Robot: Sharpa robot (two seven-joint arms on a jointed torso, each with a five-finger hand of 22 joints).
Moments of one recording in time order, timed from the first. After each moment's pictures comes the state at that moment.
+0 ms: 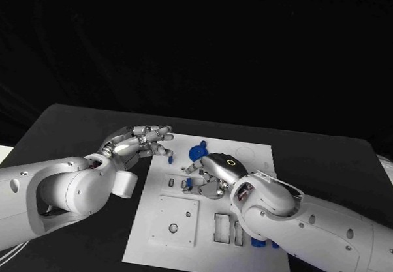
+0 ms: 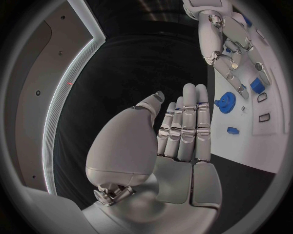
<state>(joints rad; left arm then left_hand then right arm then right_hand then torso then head) 1.16 -0.95 -0.01 1.72 0.14 -0.34 0.40 1.38 -0.08 0.26 0.10 0.16 0.98 0.21 0.07 0.07 1.13 0.14 0.07 0.07 1.20 0.06 0.58 0.52 0.18 1.04 0.16 0.55 0.26 1.07 -0.65 0.02 1.57 -1.67 -0.38 -0.22 1.22 -0.10 0.09 0.08 0.10 0.99 0.15 0.07 0.07 1.47 0.05 1.41 1.31 1.47 -0.02 1.55 1.31 0.04 1.47 0.08 1.51 1.31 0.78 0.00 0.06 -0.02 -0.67</state>
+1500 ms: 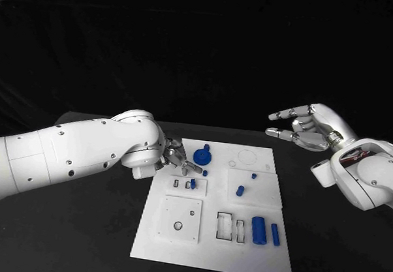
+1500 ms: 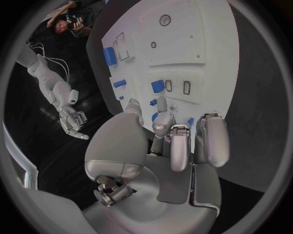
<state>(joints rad) 1.32 -0.62 -0.01 1.41 -0.95 0.14 -0.66 1.12 -0.02 -0.11 0.29 0.06 0.93 0.05 0.62 0.45 1.29 -0.01 1.22 1.09 1.47 -0.07 1.57 1.31 0.08 1.47 0.04 1.39 1.24 1.24 -1.02 0.06 1.60 -0.94 -0.44 0.18 1.28 -0.08 0.07 0.10 0.17 0.98 0.15 0.07 0.07 1.46 0.06 1.35 1.31 1.47 -0.02 1.52 1.31 0.04 1.47 0.08 1.47 1.31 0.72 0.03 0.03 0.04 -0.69</state>
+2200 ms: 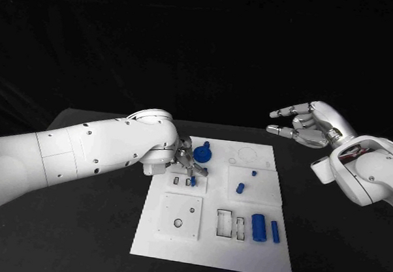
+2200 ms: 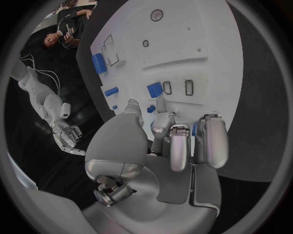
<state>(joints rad) 1.32 -0.51 -0.03 1.31 -1.01 0.22 -0.69 1.12 -0.01 -0.13 0.29 0.06 0.92 0.05 0.65 0.49 1.31 -0.02 1.23 1.12 1.47 -0.08 1.57 1.31 0.06 1.46 0.03 1.41 1.28 1.24 -1.01 0.06 1.58 -0.94 -0.44 0.17 1.29 -0.08 0.06 0.10 0.20 0.98 0.15 0.07 0.07 1.46 0.06 1.35 1.31 1.47 -0.02 1.51 1.31 0.04 1.47 0.08 1.47 1.31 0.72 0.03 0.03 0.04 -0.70</state>
